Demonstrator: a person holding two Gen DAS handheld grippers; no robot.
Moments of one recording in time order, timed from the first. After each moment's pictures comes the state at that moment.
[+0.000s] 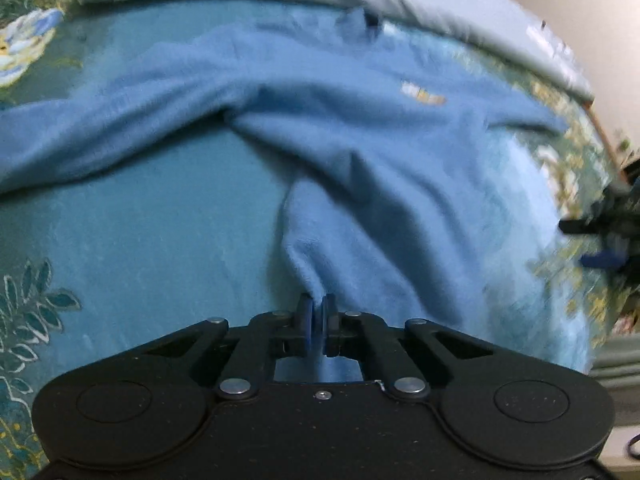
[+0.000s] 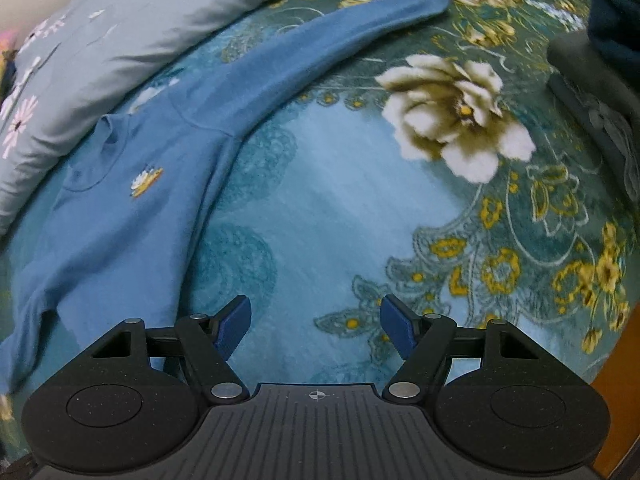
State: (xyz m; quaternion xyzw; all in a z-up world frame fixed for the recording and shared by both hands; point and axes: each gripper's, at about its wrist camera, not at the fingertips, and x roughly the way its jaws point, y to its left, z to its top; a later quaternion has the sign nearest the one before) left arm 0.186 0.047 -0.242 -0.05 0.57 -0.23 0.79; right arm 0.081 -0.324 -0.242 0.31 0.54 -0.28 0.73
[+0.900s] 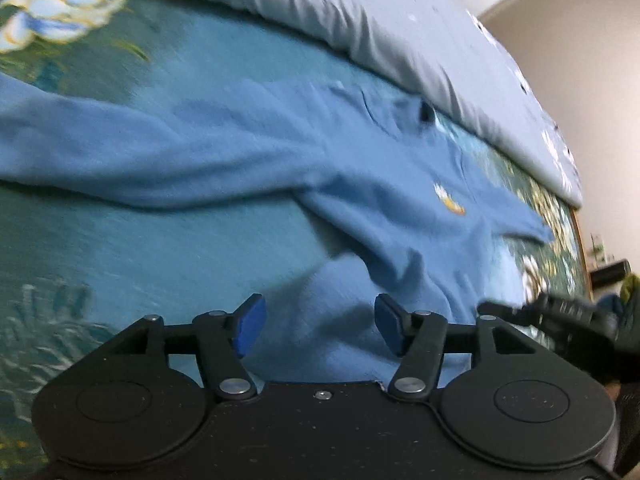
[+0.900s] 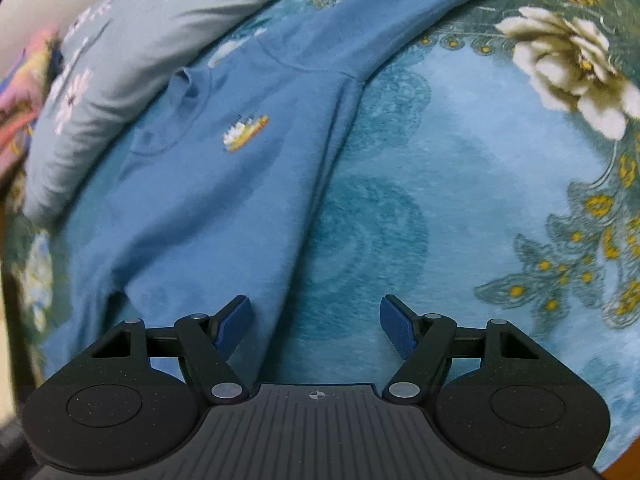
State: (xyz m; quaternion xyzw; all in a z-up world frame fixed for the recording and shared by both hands) left arm 0.224 0.100 -0.251 -0.18 0.57 -0.21 0.77; right arm 0.133 -0.278 -0.274 0.38 0.53 -0.19 0.74
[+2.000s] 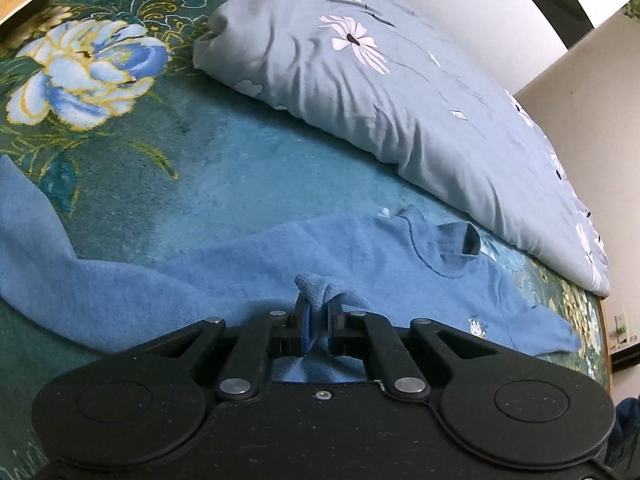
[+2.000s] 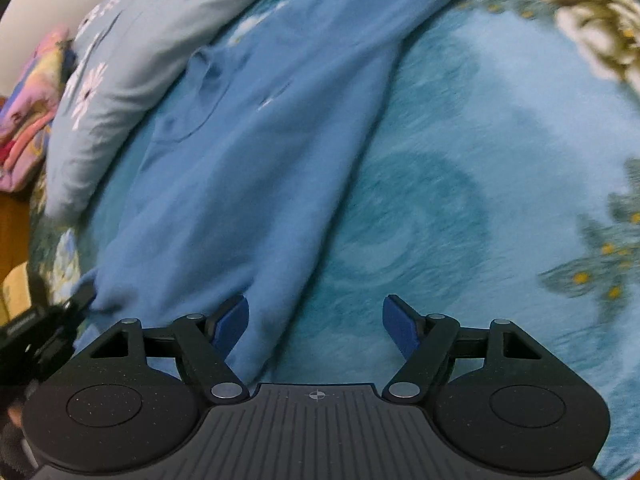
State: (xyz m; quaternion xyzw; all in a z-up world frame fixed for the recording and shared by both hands) left arm 0.299 0.116 -0.241 -0.22 0.49 -0.12 0.83; right arm 0.154 -0.262 -0.295 0.41 0.54 -0.13 0.72
